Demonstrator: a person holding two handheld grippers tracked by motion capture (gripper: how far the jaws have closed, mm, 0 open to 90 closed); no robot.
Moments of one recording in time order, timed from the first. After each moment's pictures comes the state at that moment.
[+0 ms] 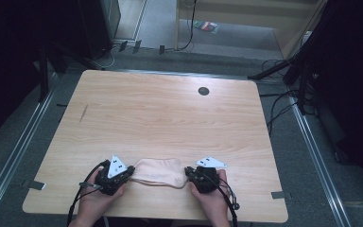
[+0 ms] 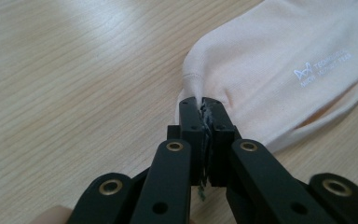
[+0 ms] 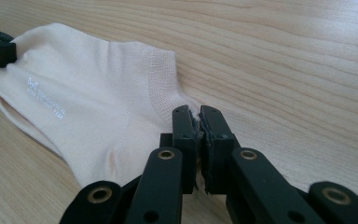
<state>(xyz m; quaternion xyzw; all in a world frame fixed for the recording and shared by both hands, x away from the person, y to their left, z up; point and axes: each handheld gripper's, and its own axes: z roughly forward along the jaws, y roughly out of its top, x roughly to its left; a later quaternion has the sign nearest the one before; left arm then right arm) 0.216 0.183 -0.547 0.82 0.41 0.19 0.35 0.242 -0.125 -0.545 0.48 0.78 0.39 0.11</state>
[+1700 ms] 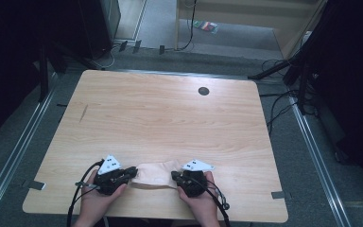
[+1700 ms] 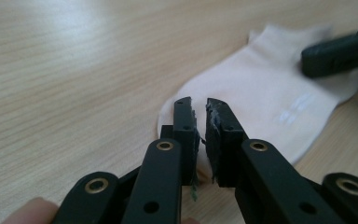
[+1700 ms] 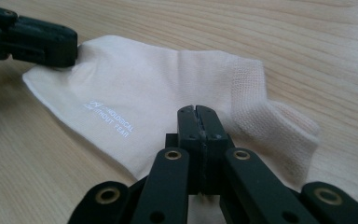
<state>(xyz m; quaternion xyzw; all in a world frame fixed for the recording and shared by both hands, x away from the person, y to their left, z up) 0.216 0.195 -0.545 0.76 0.45 0.11 0.45 0.232 -0.094 -0.548 0.44 0.79 0.42 0.07</state>
